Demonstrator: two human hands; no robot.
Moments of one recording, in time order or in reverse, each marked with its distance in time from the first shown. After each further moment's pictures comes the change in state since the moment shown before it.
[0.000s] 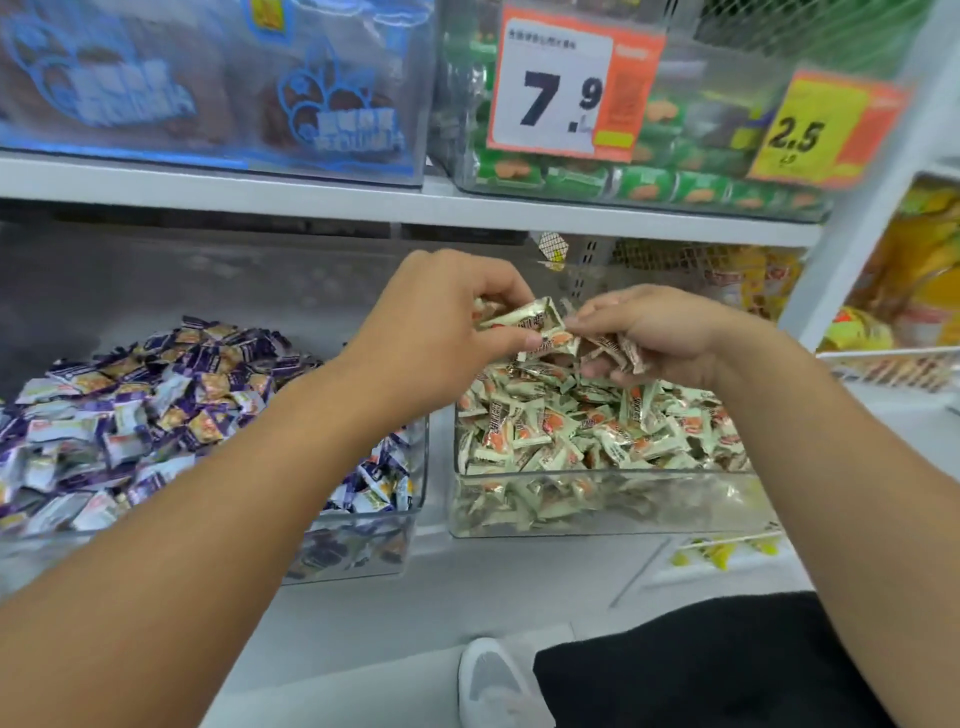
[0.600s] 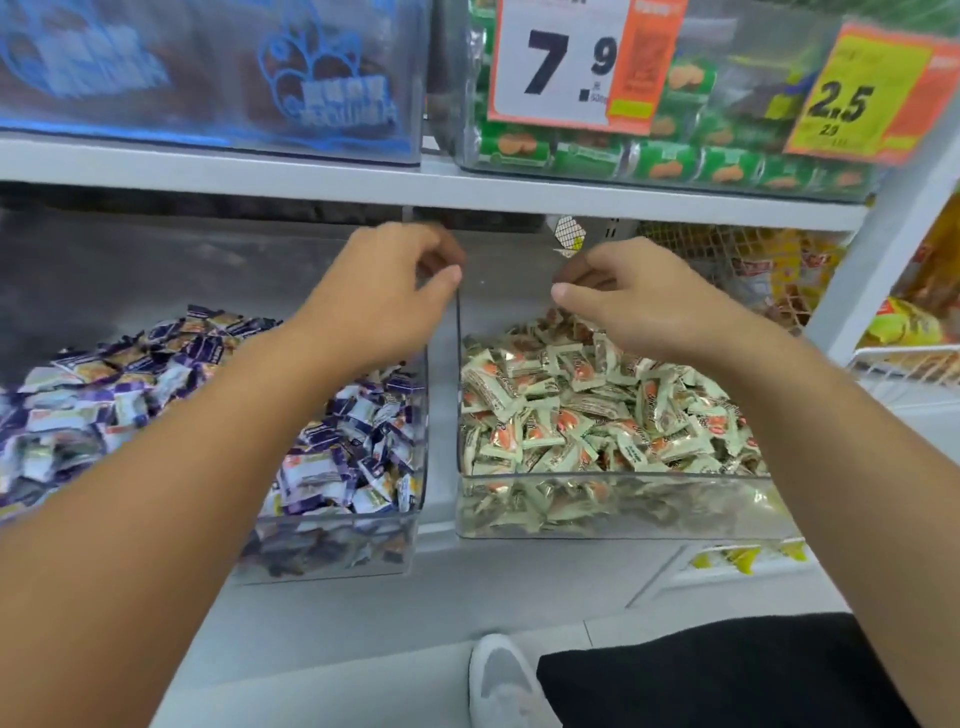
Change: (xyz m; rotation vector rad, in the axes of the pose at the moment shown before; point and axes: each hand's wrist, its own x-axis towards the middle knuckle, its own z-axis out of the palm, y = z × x) left_hand 0.022 -0.039 -0.008 0.194 0.039 -0.111; right_hand -0.004 -0.013 0.016 -0.657 0.297 -0.384
